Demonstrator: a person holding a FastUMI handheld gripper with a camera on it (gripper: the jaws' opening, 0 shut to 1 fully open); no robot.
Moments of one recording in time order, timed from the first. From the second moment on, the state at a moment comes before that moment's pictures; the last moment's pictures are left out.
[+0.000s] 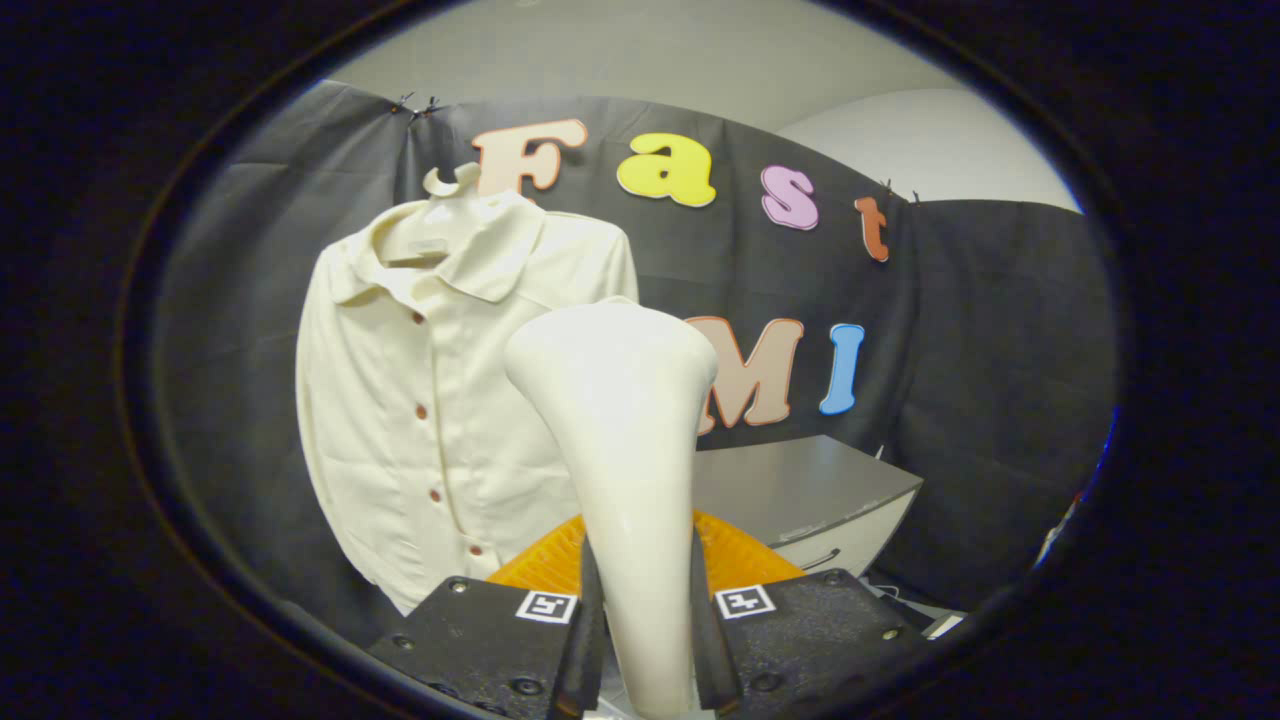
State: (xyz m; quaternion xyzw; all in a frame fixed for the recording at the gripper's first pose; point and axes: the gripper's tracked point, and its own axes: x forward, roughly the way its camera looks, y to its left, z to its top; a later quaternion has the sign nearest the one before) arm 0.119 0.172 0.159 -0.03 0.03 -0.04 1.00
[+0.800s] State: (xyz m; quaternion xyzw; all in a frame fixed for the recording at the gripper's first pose) arm 0.187 0.388 0.147 0.03 0.01 0.03 1.00
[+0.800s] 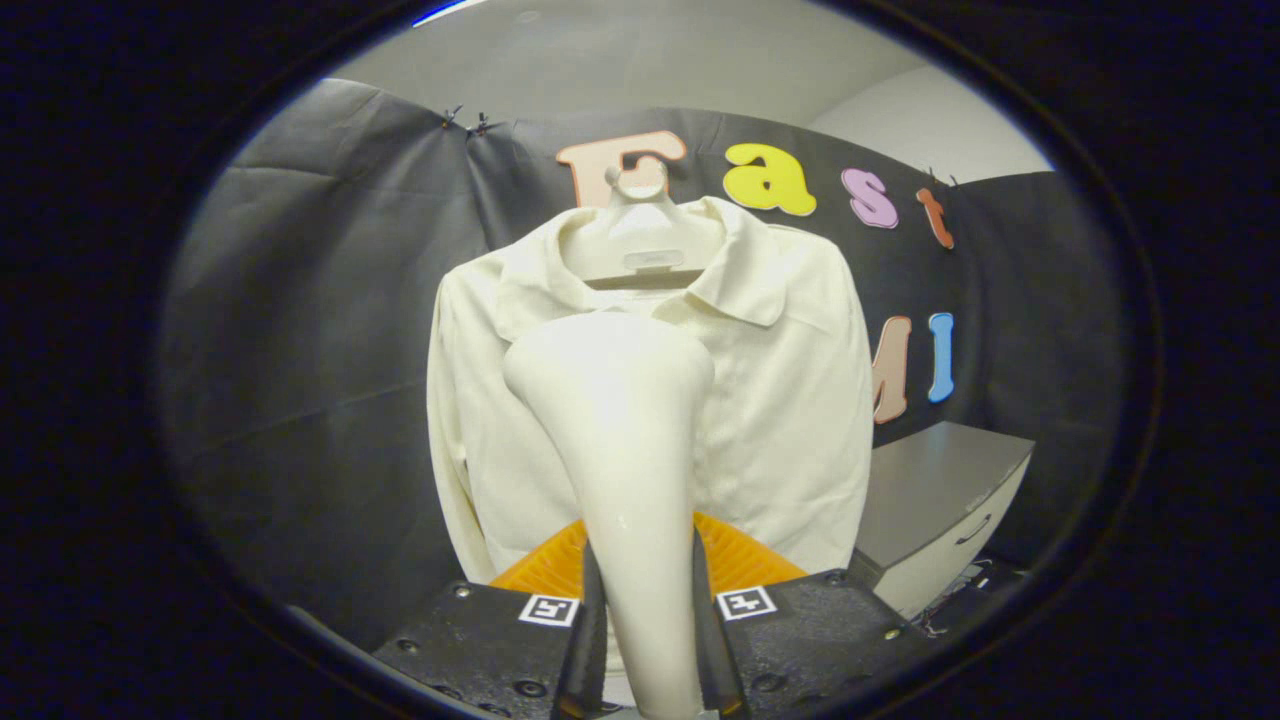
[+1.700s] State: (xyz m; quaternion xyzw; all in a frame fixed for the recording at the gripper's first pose) arm 0.224 0.407 0.005 -0.03 0.09 -0.04 1.00
